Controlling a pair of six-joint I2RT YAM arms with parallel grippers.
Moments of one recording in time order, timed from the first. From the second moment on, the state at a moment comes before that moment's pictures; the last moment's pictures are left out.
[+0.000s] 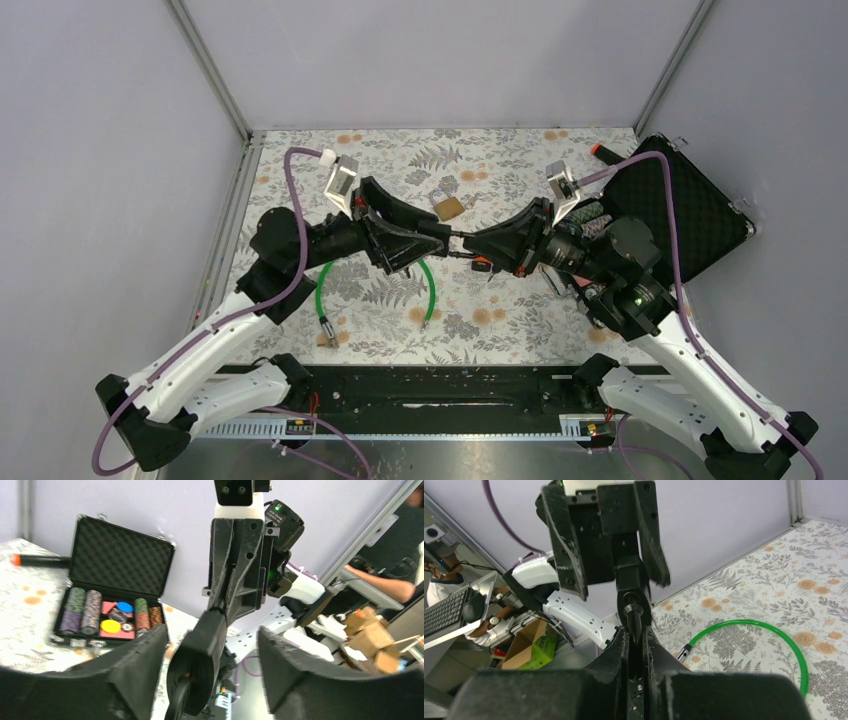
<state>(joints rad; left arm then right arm) -0.74 0.91 0.94 0.30 0.58 -0.66 0.68 0.79 0.93 0.09 -0.54 0.61</state>
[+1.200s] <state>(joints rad) -0.67 1.00 0.99 0.29 0.93 -0.63 0.68 0.80 0.96 0.05 -0.65 0.66</state>
